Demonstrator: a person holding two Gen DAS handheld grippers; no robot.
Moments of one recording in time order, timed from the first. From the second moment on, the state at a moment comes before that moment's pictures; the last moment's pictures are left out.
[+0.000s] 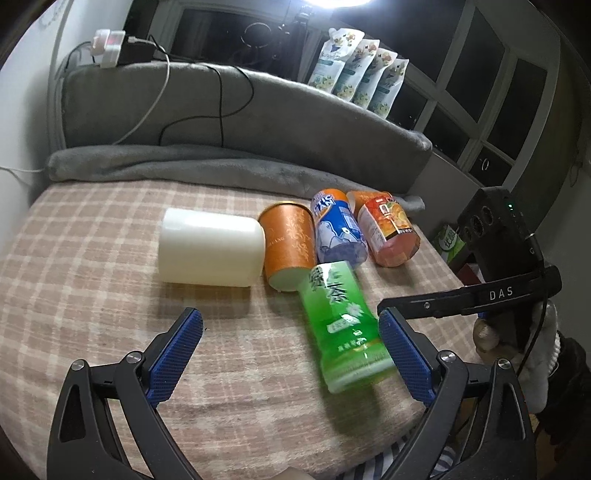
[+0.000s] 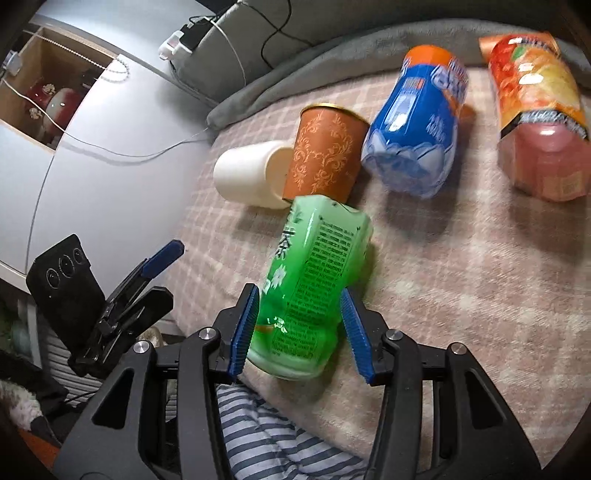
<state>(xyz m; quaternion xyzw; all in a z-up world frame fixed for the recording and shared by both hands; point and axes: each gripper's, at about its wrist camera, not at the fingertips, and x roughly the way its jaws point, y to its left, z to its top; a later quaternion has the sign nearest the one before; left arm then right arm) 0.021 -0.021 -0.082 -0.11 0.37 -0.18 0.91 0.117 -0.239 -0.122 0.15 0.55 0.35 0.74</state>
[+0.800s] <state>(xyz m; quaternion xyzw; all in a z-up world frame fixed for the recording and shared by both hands) 0.095 -0.056 -0.117 -0.20 0.51 -0.24 0.80 0.008 -0.351 -0.069 0.18 0.39 0.20 0.88</state>
